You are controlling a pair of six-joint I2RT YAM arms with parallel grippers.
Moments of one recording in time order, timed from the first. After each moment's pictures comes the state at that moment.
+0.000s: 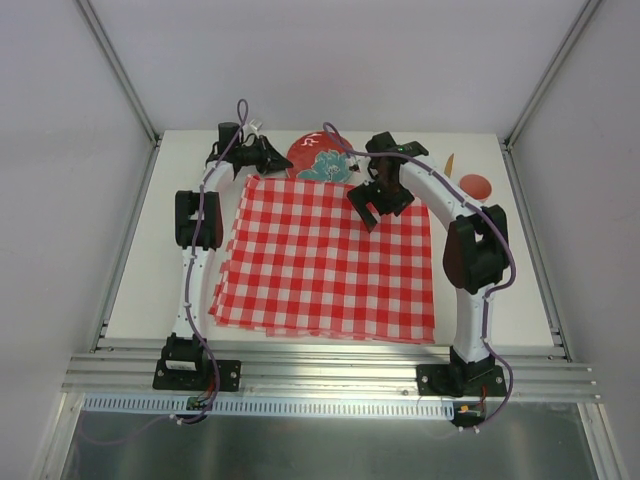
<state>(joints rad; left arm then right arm) -0.04 2.83 2.40 -0.12 1.03 -0.79 0.45 2.05 1.85 -1.10 -0.04 -0.20</state>
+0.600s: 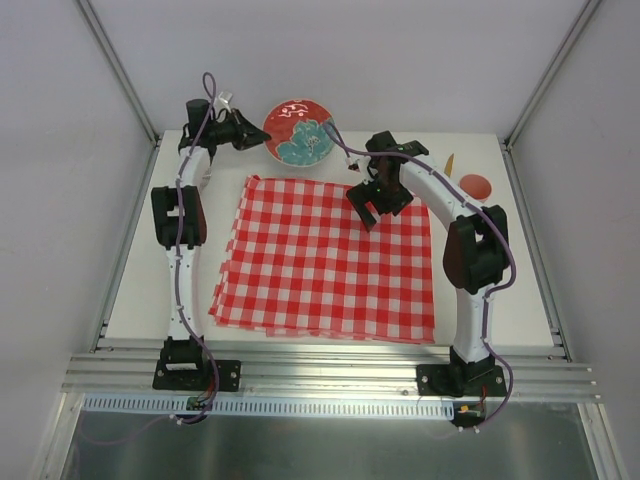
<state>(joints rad) 0.04 2.68 2.36 -0.07 1.01 -0.86 0.45 2.05 1.84 -1.10 -0.06 -0.20</state>
